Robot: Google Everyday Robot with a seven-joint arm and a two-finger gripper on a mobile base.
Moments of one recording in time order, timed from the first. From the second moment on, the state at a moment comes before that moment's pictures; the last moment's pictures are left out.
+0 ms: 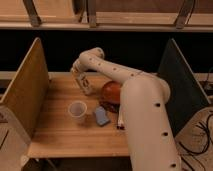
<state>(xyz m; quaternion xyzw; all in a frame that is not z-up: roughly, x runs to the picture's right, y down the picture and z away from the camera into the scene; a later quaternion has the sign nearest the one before) -0.201 -0.124 0.919 -0.17 -0.26 0.40 0.86</state>
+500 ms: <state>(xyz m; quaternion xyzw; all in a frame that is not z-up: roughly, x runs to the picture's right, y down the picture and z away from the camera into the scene) -0.191 -0.117 0.922 -0.18 -0.33 0.41 0.83</state>
